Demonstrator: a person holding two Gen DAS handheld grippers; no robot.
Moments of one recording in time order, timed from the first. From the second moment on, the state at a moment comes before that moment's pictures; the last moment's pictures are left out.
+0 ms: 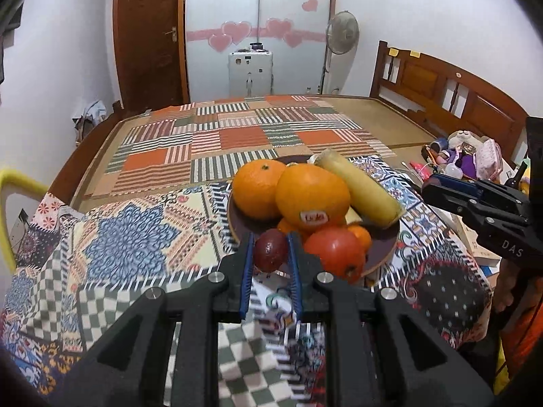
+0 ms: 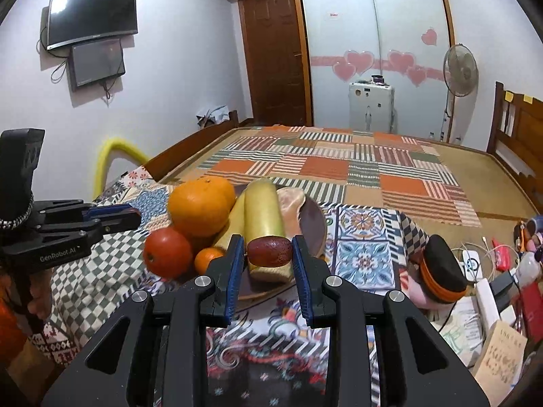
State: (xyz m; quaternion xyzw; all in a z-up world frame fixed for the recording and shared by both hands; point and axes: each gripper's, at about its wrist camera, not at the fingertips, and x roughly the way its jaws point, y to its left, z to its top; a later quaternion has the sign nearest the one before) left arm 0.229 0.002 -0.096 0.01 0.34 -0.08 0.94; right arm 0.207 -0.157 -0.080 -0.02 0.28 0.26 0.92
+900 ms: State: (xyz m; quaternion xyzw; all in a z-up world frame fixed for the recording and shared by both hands) left arm 0.267 0.004 -0.125 0.00 0.37 -0.07 0.93; right arm 0.212 -0.129 -0.093 -0.06 0.27 0.29 0.91
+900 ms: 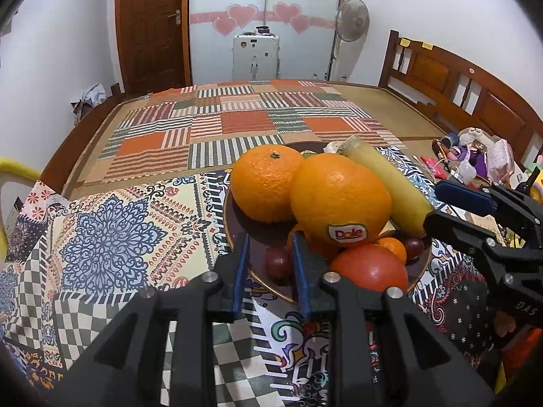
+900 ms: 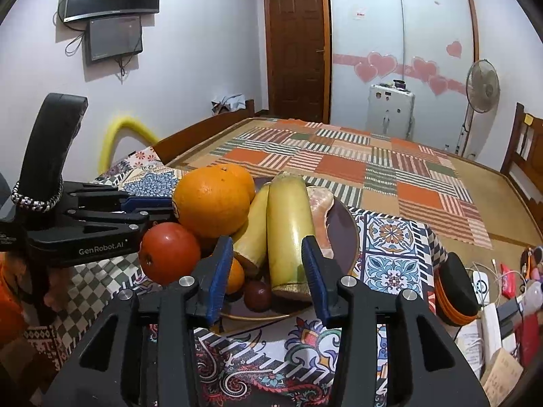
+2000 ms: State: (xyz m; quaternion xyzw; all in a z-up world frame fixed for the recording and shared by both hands) left arm -0.001 -0.025 0.061 -0.01 0.08 -0.01 1.00; right arm 0.008 -0.165 0.052 0.01 0.05 0.24 0.97
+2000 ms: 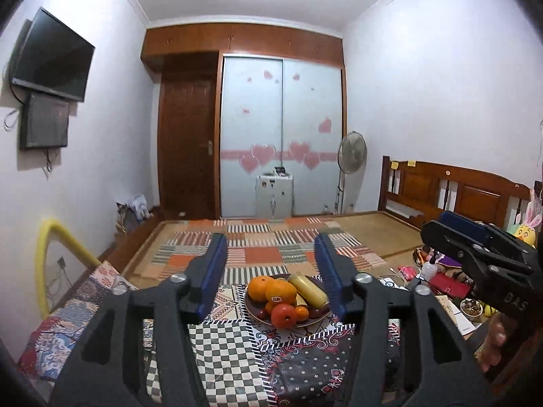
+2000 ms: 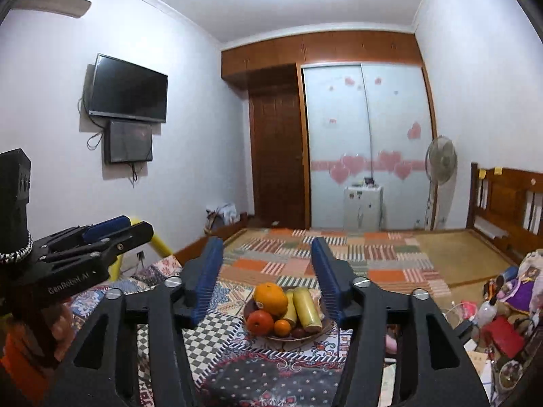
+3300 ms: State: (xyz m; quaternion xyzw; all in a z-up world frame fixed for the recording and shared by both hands) left arm -0.049 -0.031 0.057 0.00 0.05 0.00 1.00; right arm -0.029 -0.173 0.044 0.01 0.03 0.19 0.98
